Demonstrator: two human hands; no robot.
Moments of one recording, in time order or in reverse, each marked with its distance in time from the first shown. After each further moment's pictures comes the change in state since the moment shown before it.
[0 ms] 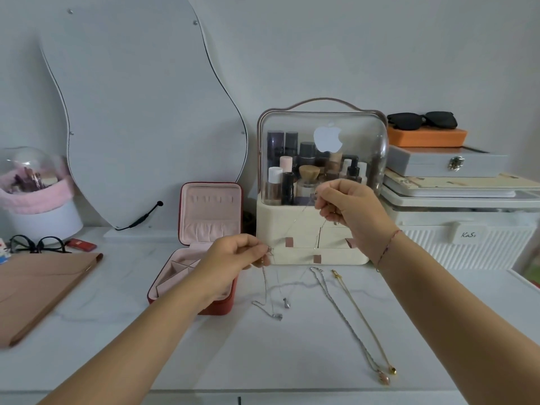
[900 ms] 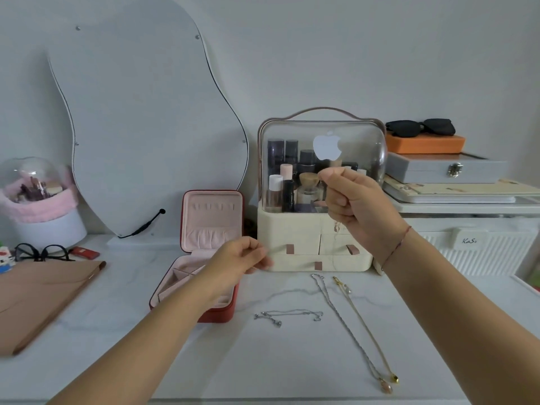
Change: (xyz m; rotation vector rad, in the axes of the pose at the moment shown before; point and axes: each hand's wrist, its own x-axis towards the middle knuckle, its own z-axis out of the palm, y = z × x) left_hand 0.016 -0.006 0.000 0.026 -0.046 -0.005; right_hand -0.002 -0.021 -0.005 0.304 -0.165 -0.060
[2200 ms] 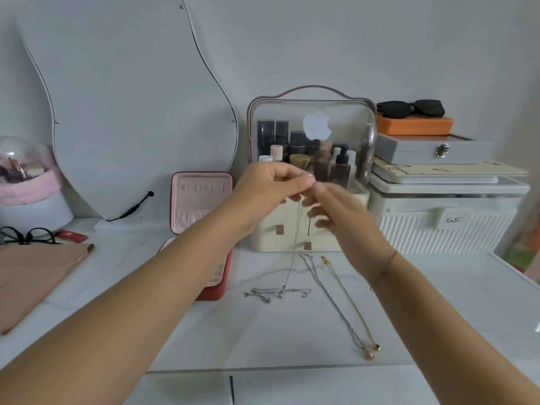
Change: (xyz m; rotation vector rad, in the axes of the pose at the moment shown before) left_hand 0.010 0.100 0.035 0.004 0.017 0.280; right_hand -0.043 0.034 -0.003 -0.319 0.073 0.014
